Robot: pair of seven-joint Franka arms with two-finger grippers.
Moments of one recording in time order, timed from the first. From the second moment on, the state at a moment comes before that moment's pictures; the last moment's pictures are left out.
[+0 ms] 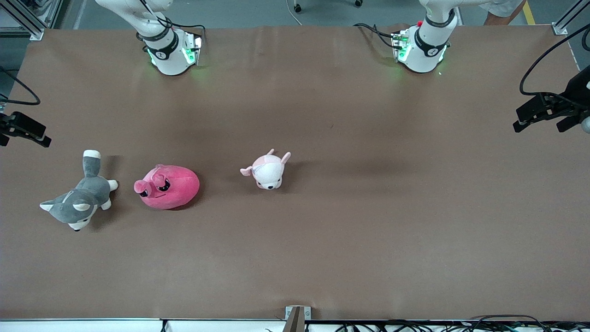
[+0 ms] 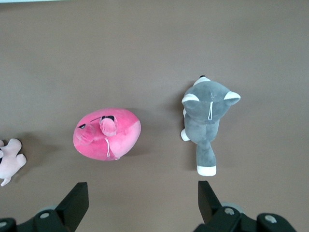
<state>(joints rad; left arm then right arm) 0.05 0.02 -0.09 -1.49 -0.03 1.59 -0.04 -0.09 0.04 0.00 -1.52 0.00 1.62 -0.04</state>
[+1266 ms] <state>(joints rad) 0.05 0.02 -0.09 -1.49 -0.03 1.59 -0.04 -0.09 -0.02 0.00 -1.60 0.00 1.68 -0.04</state>
